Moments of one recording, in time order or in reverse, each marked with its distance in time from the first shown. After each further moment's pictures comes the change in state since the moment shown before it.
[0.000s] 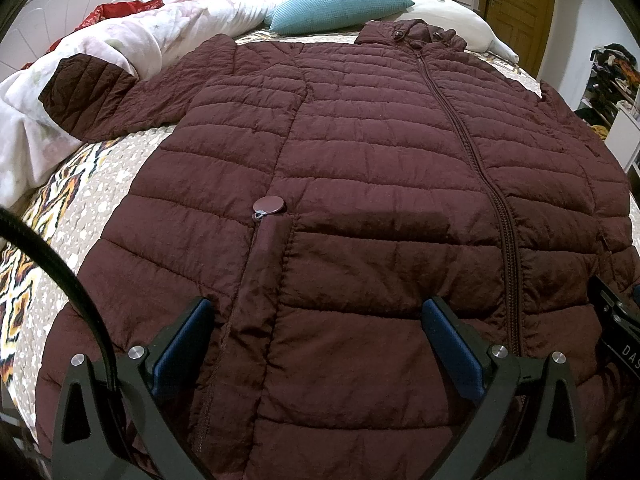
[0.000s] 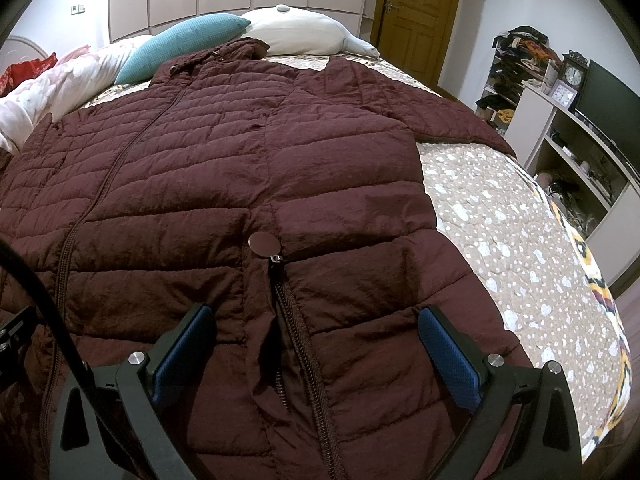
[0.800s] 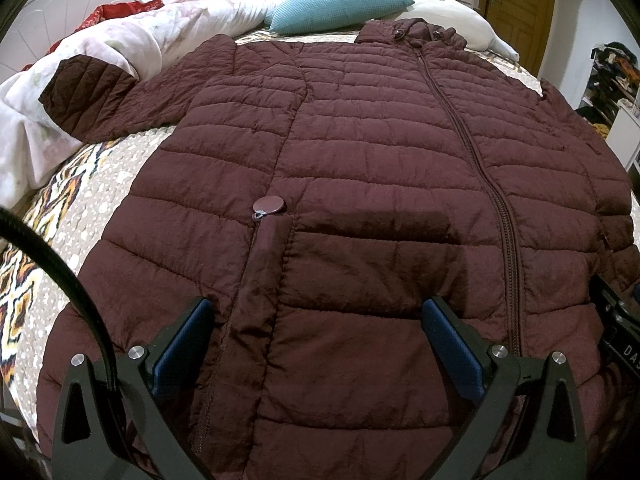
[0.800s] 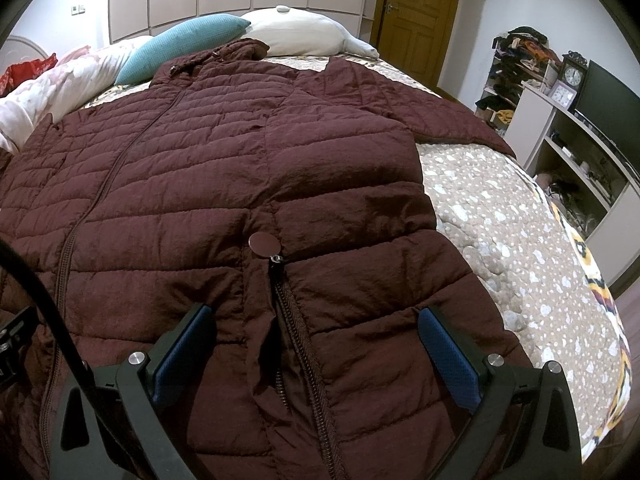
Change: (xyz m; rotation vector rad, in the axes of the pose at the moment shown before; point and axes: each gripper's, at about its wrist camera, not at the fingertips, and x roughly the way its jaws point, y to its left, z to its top) left arm -0.001 0.002 0.000 0.001 0.000 0.003; right arm -0.001 0.000 0.000 0.000 -0.001 0.001
